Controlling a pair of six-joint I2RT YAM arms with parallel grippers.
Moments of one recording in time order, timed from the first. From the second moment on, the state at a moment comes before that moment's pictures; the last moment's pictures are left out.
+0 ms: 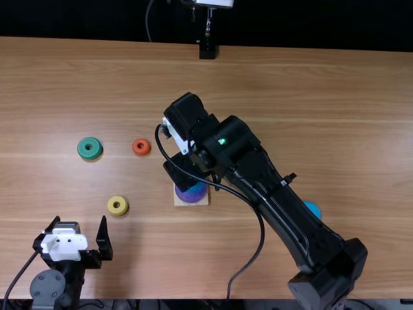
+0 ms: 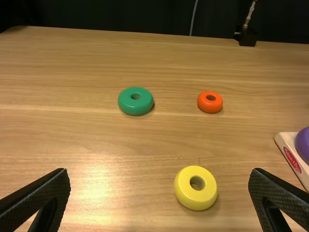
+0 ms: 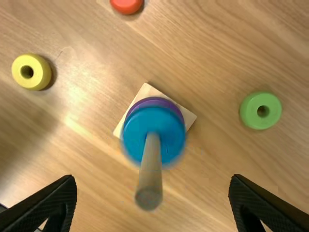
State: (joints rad) left arm -0.03 0.01 0.11 -0.38 -0.02 -0.09; right arm 0.69 2.01 2.06 -1.30 -0.01 0.01
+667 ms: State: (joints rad) left arm -0.03 0.01 0.11 -0.38 -0.02 -0.09; right arm 0.69 2.01 2.06 -1.29 0.00 0.01
